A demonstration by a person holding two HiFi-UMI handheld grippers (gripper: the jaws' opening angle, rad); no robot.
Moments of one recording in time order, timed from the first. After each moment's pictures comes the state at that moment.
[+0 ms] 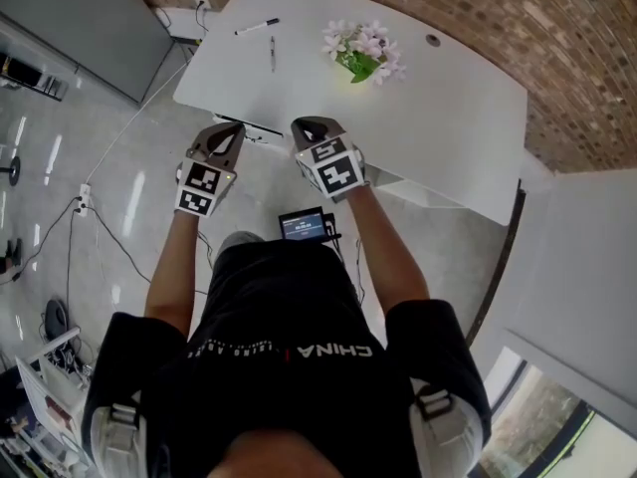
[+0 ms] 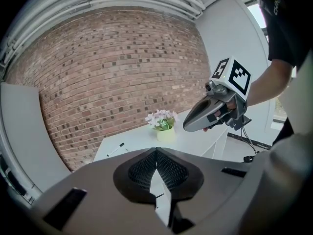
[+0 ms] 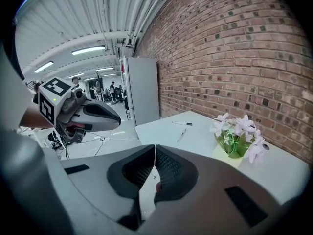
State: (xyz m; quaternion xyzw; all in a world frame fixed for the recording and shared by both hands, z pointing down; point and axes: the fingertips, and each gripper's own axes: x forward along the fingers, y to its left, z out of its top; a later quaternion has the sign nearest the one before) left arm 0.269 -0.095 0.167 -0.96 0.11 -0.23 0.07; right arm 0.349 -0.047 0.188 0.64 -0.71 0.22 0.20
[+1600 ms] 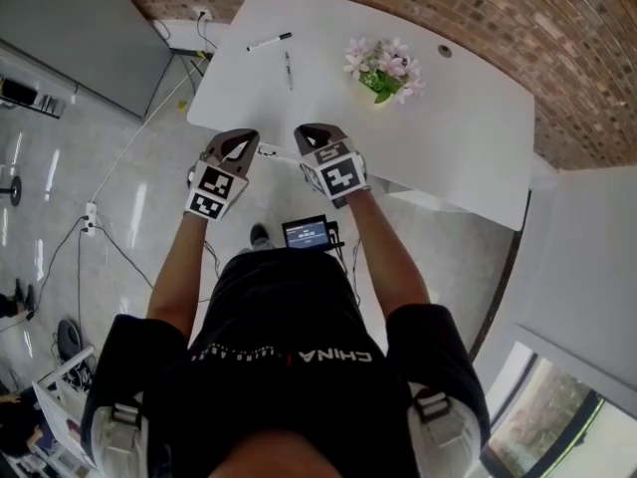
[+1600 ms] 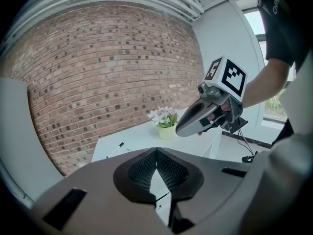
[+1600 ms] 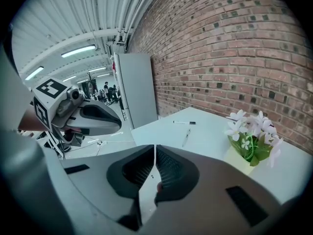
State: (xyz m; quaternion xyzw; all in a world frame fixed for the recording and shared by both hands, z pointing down) left arm 0.269 -0.166 0.176 -0.97 0.05 -0.24 0.07; right arm 0.337 -0.130 0.203 0.65 -0.69 0.25 0.19
